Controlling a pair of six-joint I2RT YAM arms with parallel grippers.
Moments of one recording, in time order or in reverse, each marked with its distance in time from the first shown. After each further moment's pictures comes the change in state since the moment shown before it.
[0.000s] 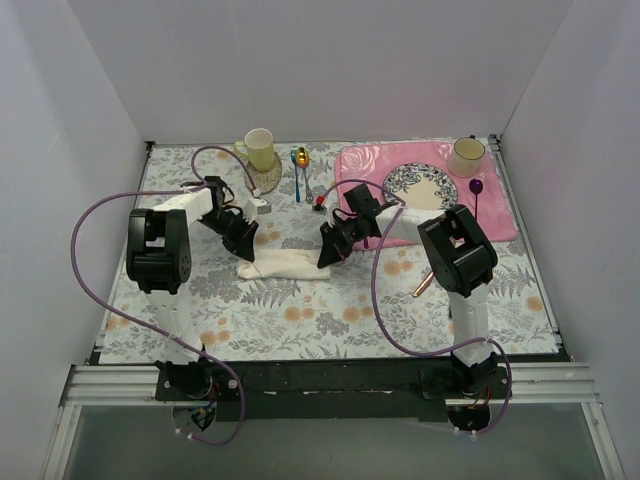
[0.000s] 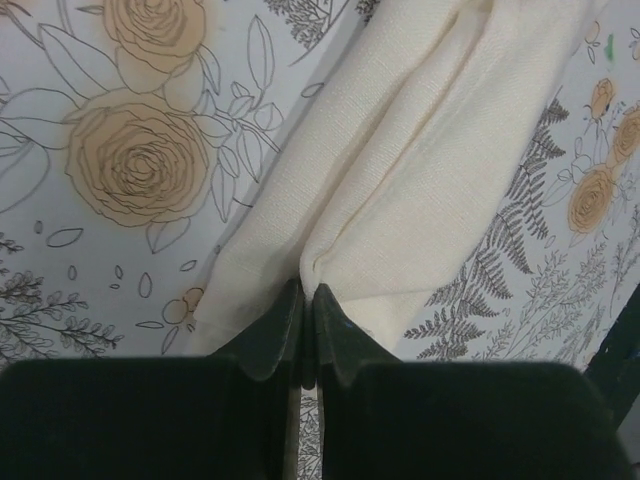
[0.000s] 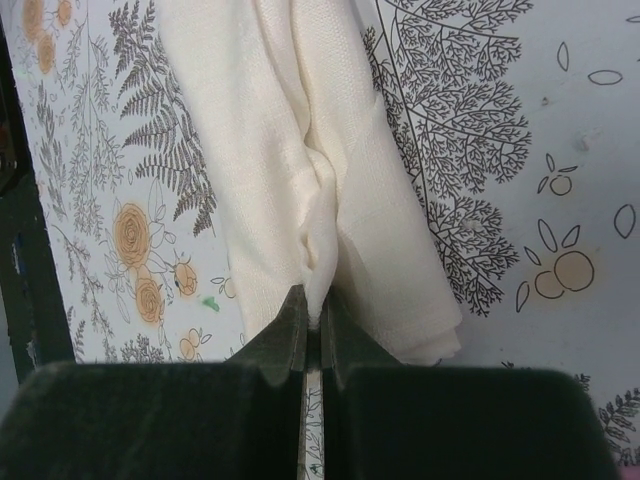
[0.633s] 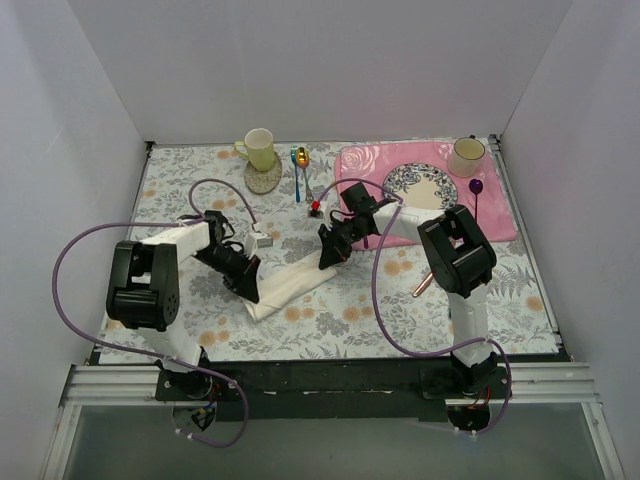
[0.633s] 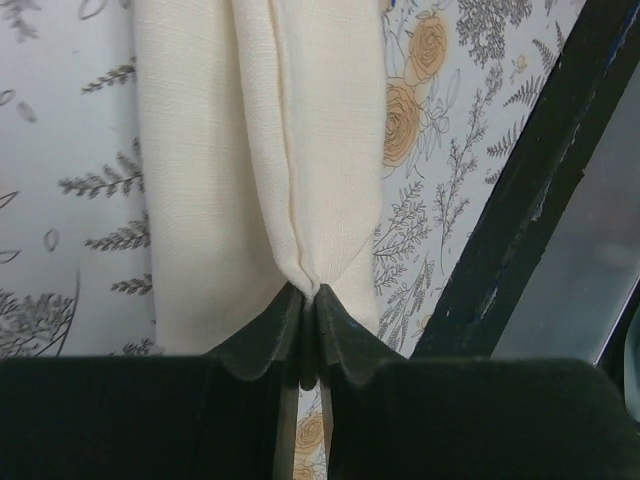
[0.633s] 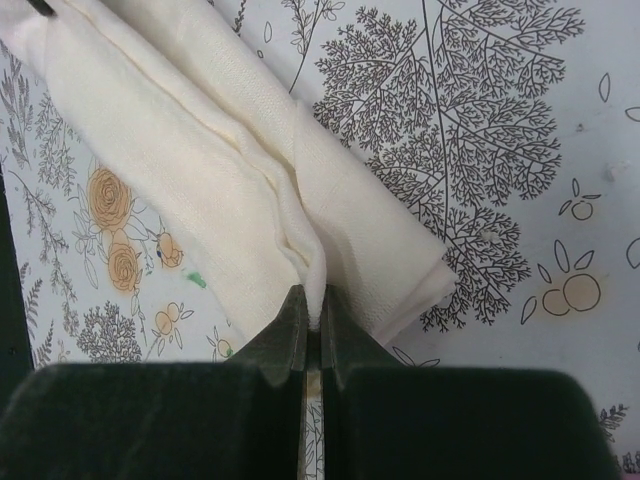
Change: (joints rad) left arm -0.047 -0.315 -0.422 -0.032 0.135 -0.058; right arm 0.013 -0.001 0.043 -0.119 0.011 -0.216
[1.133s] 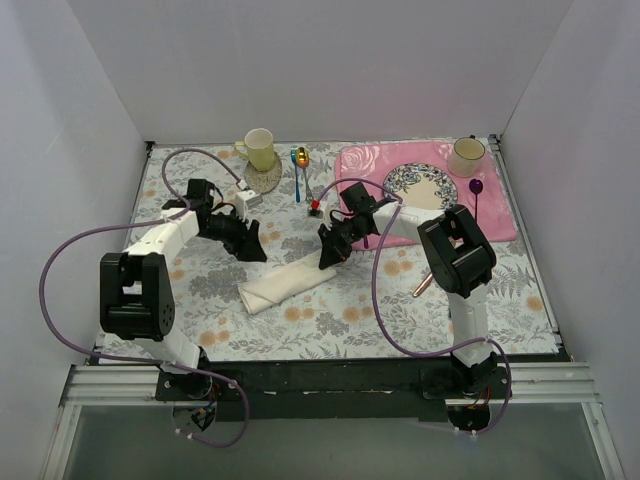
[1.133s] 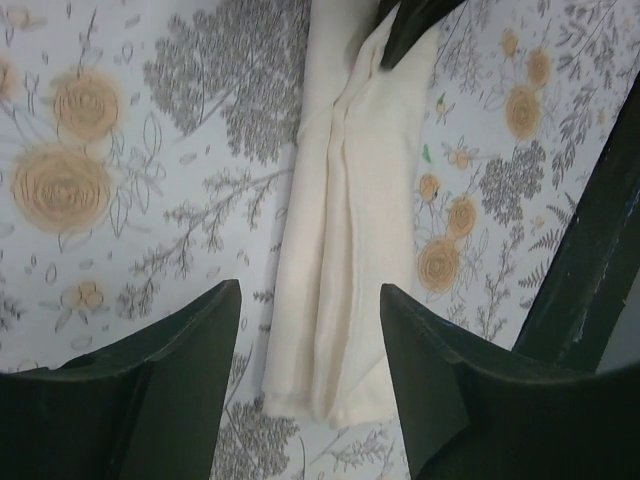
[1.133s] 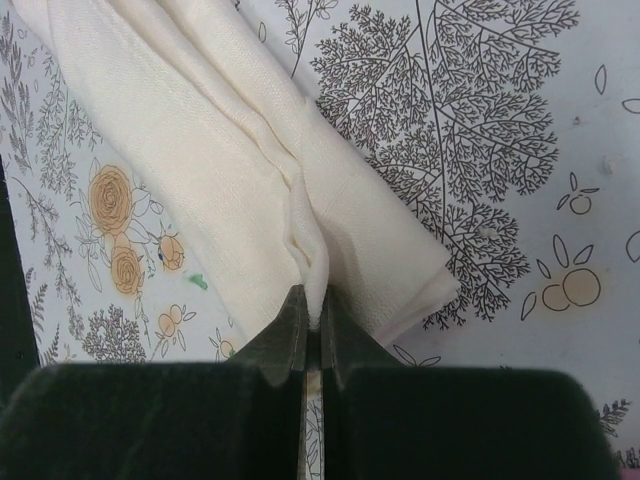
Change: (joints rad) left arm 0.077 -0.074 0.139 0.200 0.070 -0.175; right arm 0.005 0.000 0.008 -0.014 0.012 0.008
